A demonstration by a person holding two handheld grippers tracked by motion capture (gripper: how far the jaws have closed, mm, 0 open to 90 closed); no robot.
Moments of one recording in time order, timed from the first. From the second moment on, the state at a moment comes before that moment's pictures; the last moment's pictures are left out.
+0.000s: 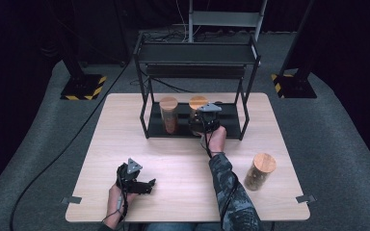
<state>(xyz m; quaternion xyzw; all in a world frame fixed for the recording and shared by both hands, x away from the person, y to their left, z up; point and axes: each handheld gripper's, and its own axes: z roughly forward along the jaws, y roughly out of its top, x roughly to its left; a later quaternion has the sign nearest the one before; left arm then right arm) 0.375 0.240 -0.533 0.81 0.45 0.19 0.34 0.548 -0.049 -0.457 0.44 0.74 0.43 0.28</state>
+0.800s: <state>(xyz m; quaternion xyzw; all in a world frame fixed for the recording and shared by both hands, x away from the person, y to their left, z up) 0.375 0.240 -0.533 0.81 0.45 0.19 0.34 0.556 -0.044 -0.466 0.45 0.73 0.43 0.28</state>
